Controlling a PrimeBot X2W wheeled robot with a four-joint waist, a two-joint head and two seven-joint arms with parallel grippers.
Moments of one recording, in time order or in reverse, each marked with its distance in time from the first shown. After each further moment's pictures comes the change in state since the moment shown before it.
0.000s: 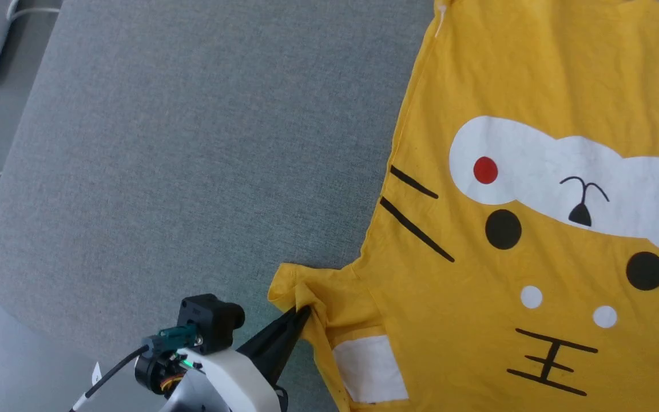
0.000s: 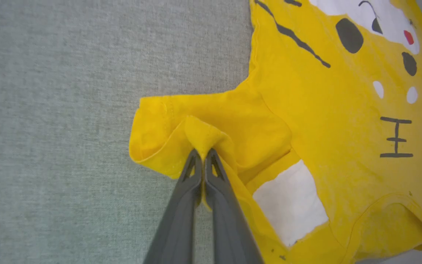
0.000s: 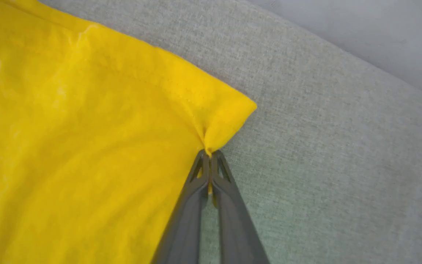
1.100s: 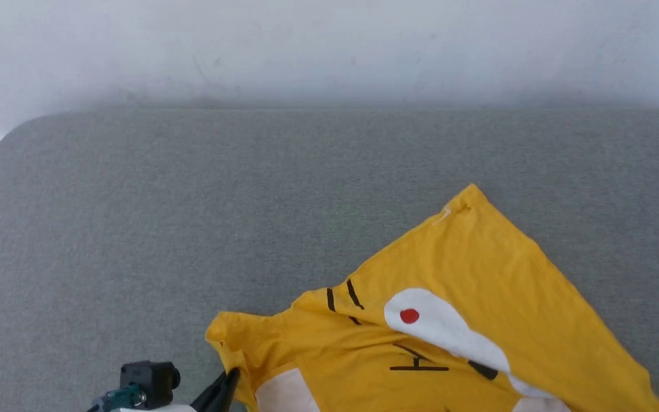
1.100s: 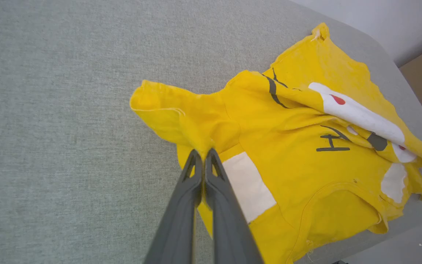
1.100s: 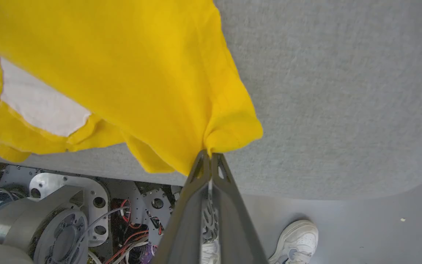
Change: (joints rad) left arm 0.204 0.034 0.112 0.120 -0.053 0.100 -0.089; right arm 1.188 0.132 -0.256 -0.695 0.178 0.000 0.082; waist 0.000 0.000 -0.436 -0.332
